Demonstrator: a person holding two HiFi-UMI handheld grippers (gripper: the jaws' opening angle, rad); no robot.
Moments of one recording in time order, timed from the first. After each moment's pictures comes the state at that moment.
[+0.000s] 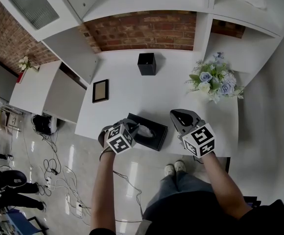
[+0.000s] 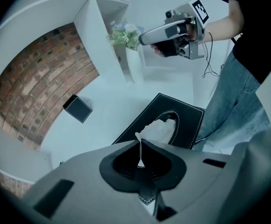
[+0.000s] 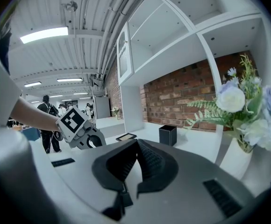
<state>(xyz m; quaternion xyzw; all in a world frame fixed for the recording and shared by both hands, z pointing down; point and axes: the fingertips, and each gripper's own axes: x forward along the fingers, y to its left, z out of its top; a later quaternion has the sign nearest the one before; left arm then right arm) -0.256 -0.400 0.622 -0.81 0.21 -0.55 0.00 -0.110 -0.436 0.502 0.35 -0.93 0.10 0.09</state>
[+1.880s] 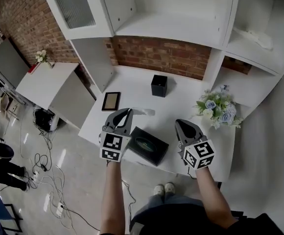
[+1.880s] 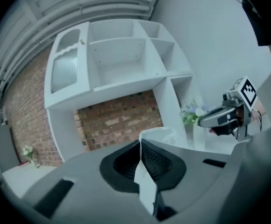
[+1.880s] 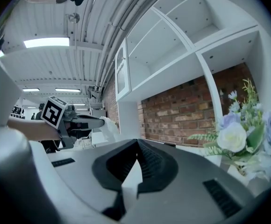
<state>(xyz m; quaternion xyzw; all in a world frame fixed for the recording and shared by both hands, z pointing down) -0.284 -0.455 0.401 -0.80 0.57 -0.18 0.07 -0.111 -0.455 0.442 0.37 -0.93 0.07 0.01</state>
